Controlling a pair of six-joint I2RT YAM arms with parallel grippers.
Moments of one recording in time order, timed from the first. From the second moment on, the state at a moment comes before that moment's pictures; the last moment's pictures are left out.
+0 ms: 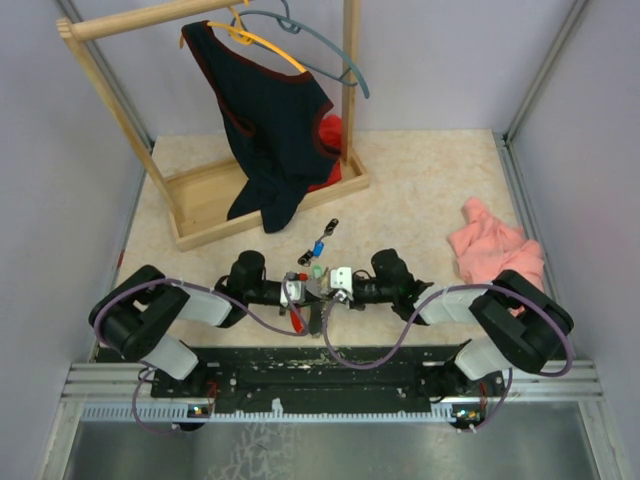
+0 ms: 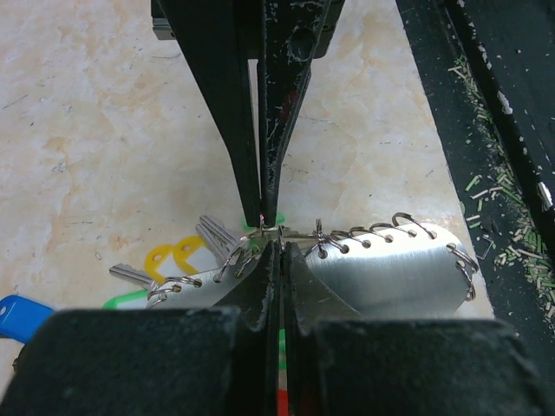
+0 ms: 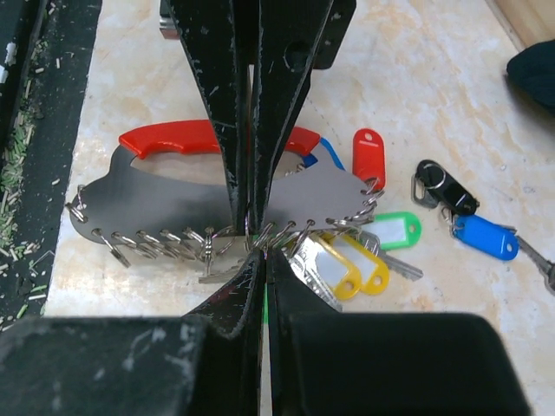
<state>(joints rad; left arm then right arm) -0.67 1.54 0.32 0.83 0.87 0.54 0.76 1.43 0.39 0.56 -0.66 -0.56</state>
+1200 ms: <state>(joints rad) -0.67 1.54 0.33 0.81 0.86 0.55 0.77 1.36 0.37 0.54 -0.61 -0.57</state>
